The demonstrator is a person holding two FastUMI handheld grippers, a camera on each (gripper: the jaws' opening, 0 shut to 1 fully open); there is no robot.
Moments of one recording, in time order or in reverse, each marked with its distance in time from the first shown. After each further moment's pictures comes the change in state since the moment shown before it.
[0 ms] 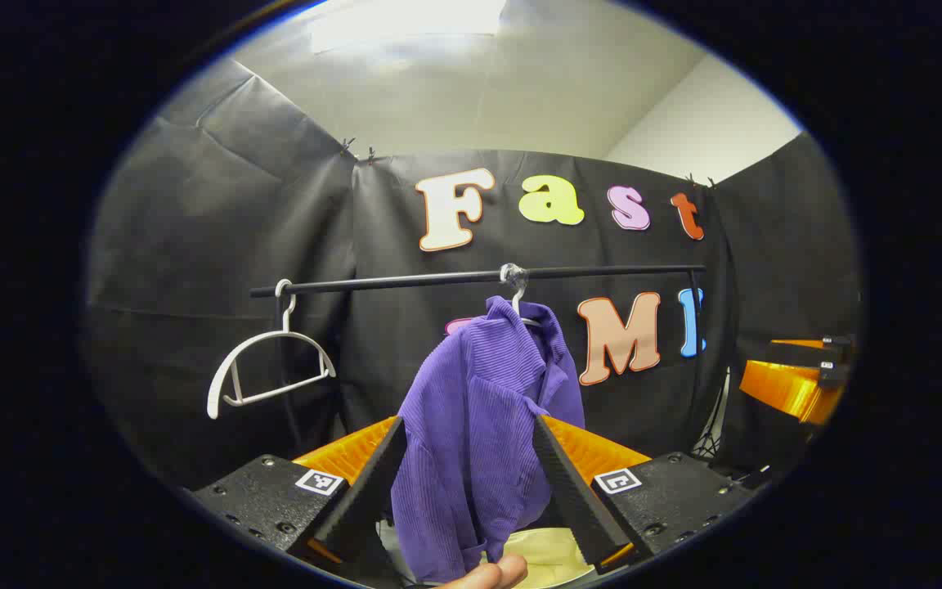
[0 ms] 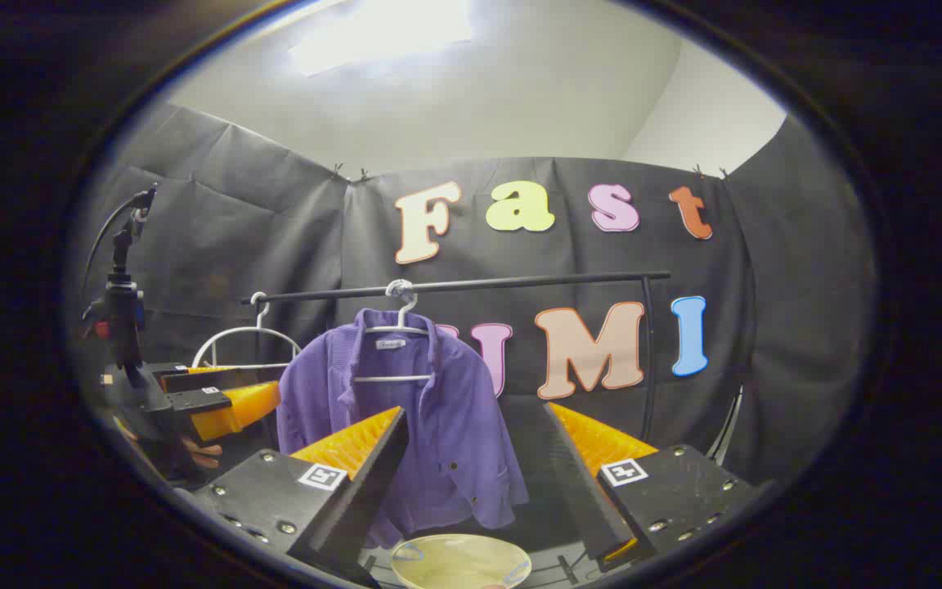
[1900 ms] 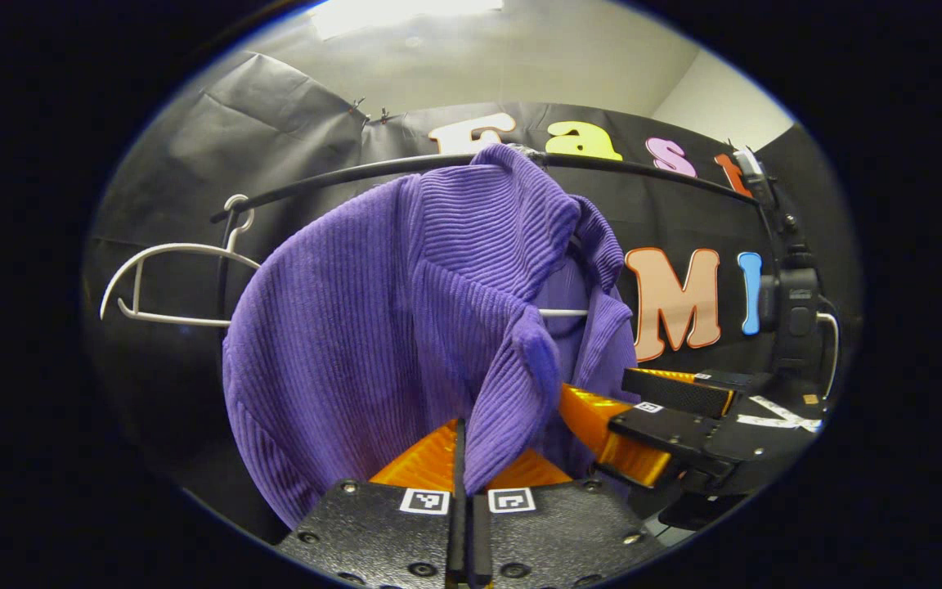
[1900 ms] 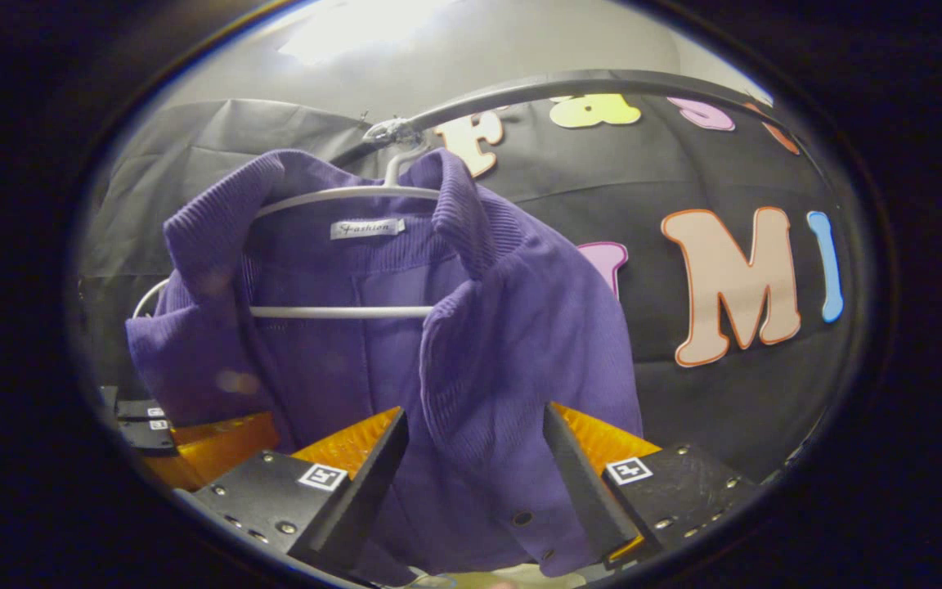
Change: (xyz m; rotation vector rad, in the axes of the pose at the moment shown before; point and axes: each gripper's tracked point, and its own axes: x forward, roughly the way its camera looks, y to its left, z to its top) left arm 0.133 -0.012 -0.110 -0.027 0.073 0.151; right arm 0.263 0.090 -0.144 0.061 0.123 0.284
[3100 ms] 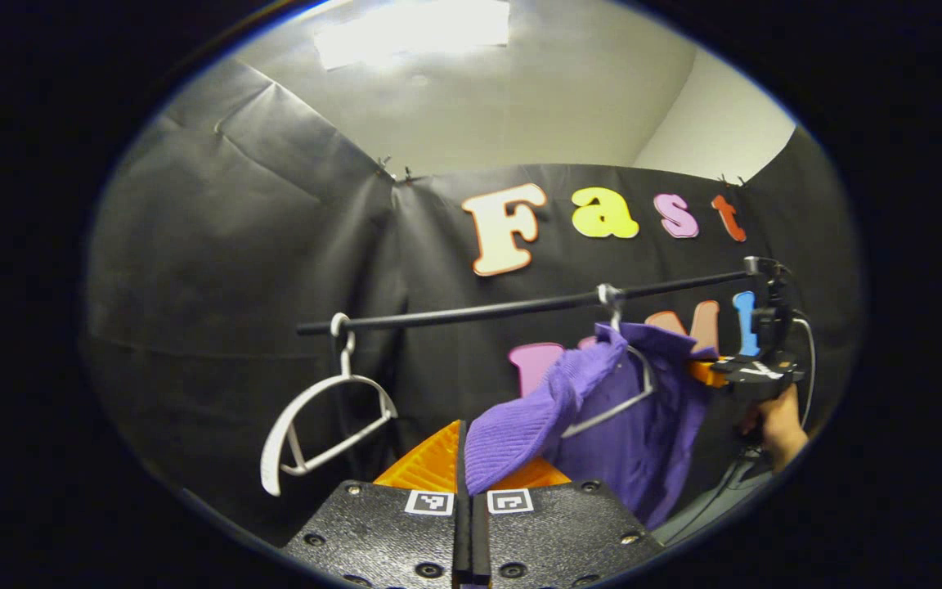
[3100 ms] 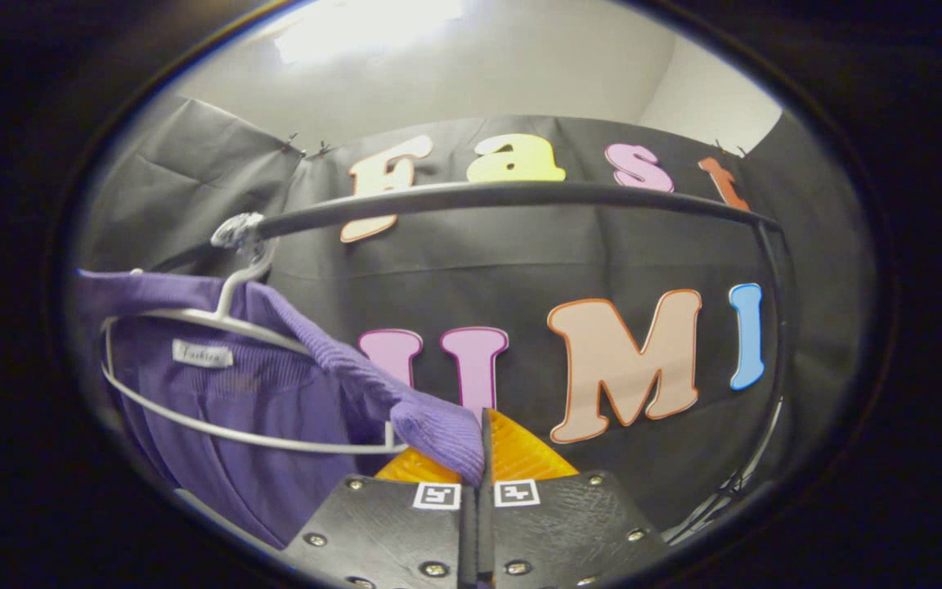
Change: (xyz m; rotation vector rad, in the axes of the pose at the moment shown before) left arm -0.066 0.151 0.151 0.085 -0.183 0.013; right arm -0.003 -0.116 0.129 -0.062 -0.154 -0.336
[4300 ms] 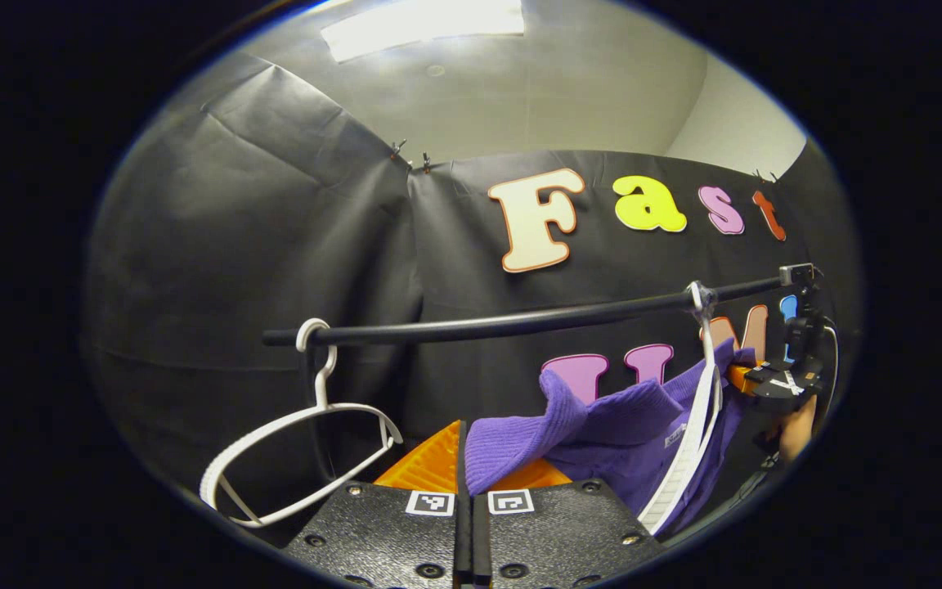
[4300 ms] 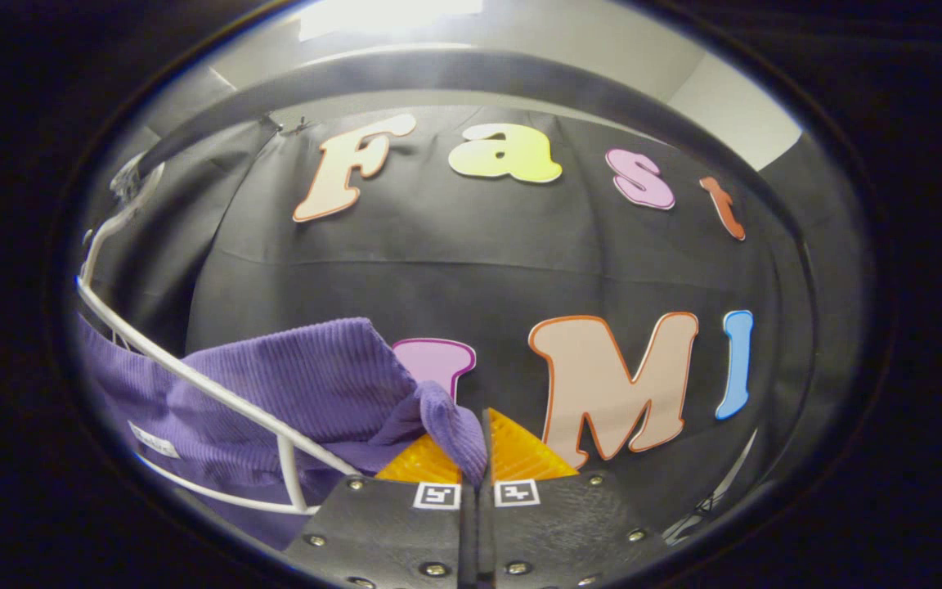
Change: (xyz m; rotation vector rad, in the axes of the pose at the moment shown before) left arm 0.108 0.005 -0.028 -0.046 0.039 0.045; right arm 0.094 -0.015 -0.020 -0.090 -0.007 -0.115
